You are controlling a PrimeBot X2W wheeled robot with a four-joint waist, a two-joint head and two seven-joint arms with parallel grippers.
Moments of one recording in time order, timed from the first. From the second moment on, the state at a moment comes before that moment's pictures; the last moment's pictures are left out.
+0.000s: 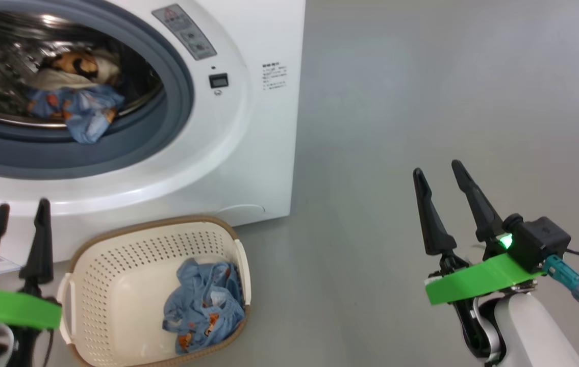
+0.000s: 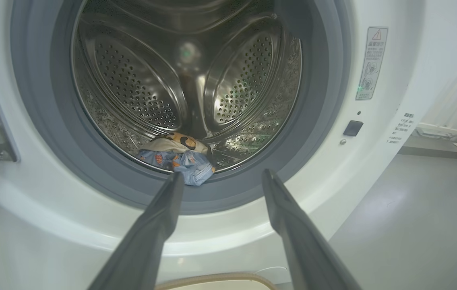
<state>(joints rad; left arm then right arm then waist) -0.32 0.48 -0.20 0.38 -0.76 -0.13 -0.26 -0.25 -0.05 0.15 0.17 0.29 0.13 -0.25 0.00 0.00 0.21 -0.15</state>
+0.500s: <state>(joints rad) -0.14 0.37 -0.06 0.28 -0.60 -0.13 -0.26 -0.20 -0.05 0.12 0.21 0.27 0.13 -0.25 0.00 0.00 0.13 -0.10</state>
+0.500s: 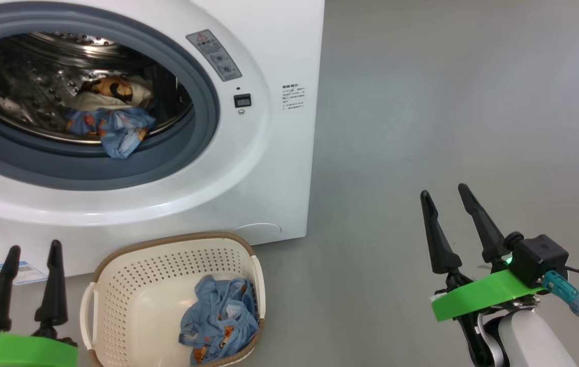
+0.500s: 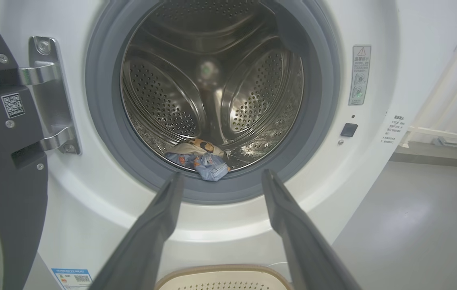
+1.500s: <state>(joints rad) -0.12 0.33 -0.04 0.27 -0.56 -0.13 -0.26 -0.20 -0.05 0.12 0.24 0.25 0.13 -0.25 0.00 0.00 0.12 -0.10</state>
